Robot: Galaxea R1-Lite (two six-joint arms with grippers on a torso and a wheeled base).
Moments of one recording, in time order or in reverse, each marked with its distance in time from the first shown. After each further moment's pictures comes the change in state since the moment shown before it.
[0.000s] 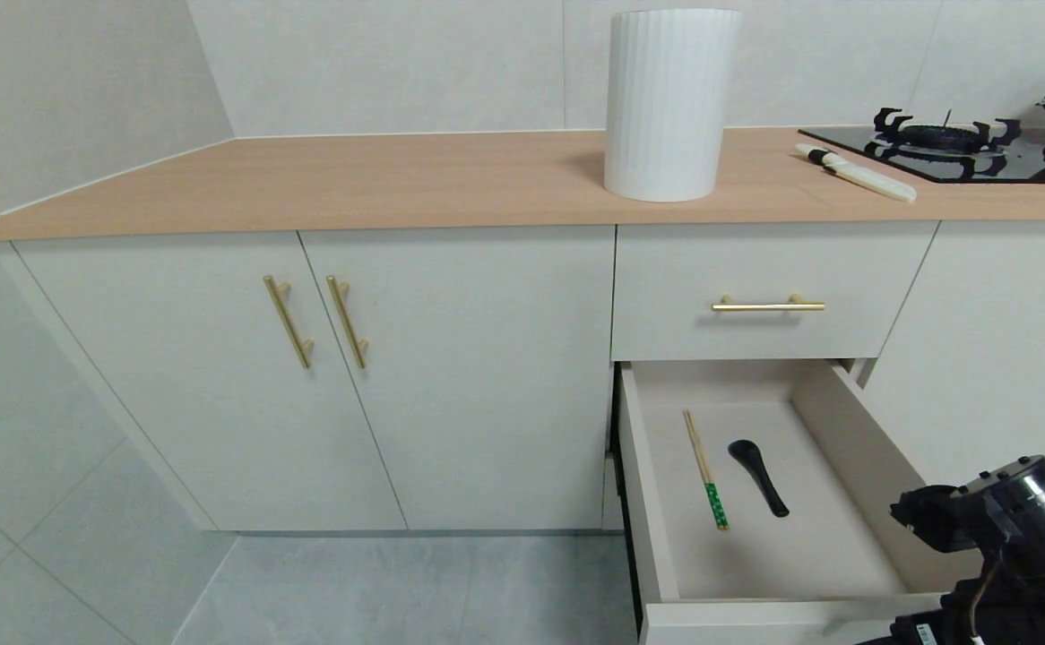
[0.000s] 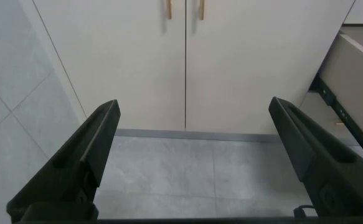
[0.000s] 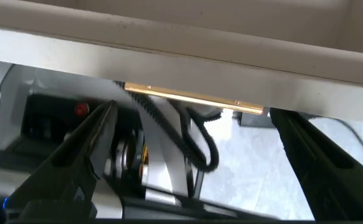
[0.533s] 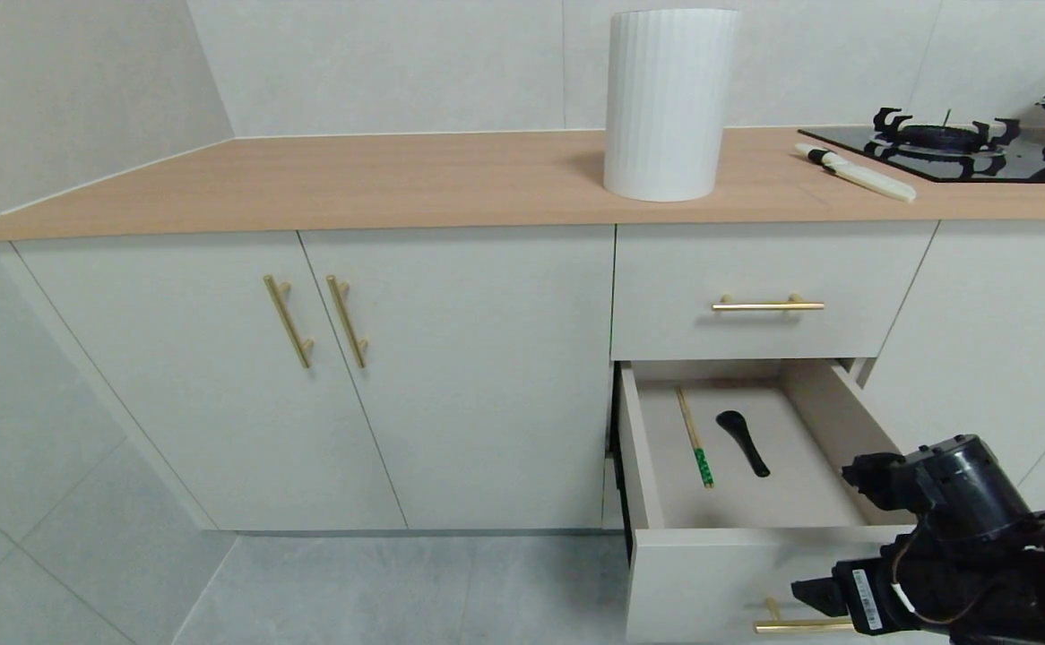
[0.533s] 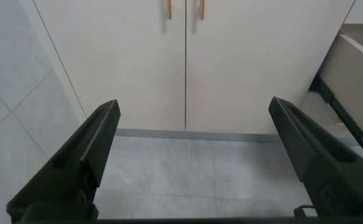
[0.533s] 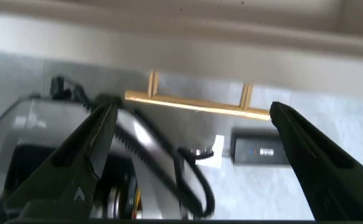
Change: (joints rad) left arm 0.000 0.000 0.000 0.000 0.000 0.000; right arm -0.001 0.179 -0.014 -0.297 -0.091 -0.016
